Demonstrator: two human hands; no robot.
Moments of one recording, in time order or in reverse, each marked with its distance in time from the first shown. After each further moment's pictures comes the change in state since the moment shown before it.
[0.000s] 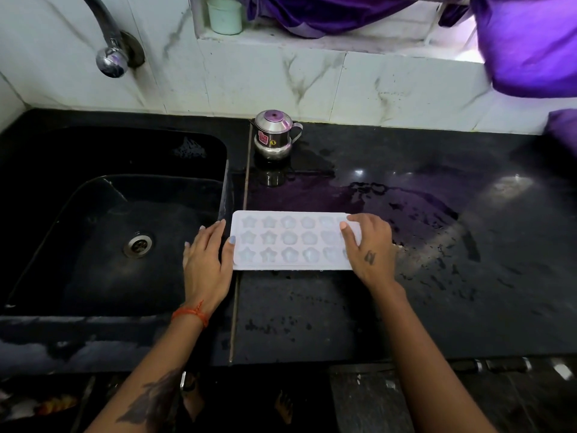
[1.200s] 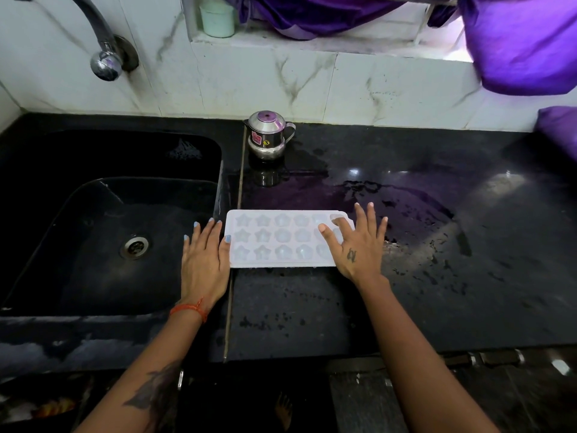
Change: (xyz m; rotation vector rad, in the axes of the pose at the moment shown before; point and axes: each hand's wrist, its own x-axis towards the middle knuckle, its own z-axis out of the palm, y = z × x) left_hand 0.002 -0.004 0.008 0.140 -0.036 0.047; right_hand 0.001 0.000 0.009 -0.316 -0.186 0.042
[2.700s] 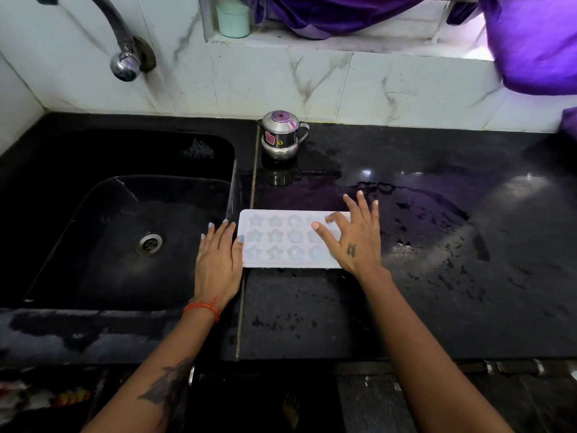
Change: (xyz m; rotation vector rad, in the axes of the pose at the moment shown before) left_hand -0.001 -0.001 0.000 -0.032 0.001 -0.008; right_hand 0.013 -0.021 0.004 0.098 0.114 -0.200
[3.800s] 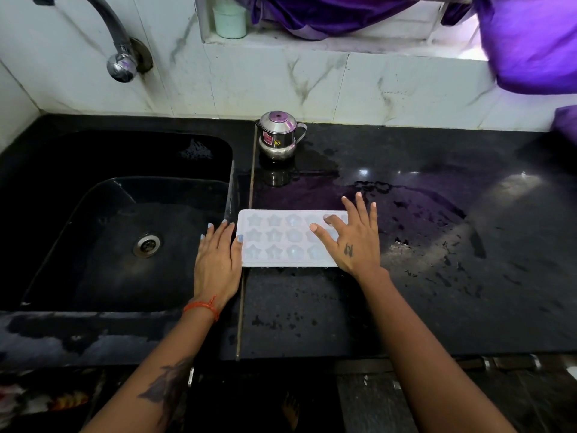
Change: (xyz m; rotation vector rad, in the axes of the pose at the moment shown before) left_hand 0.000 0.000 -0.001 -0.017 -0.014 0.001; right_hand -0.004 -0.001 -0.002 -0.086 -0.071 0.028
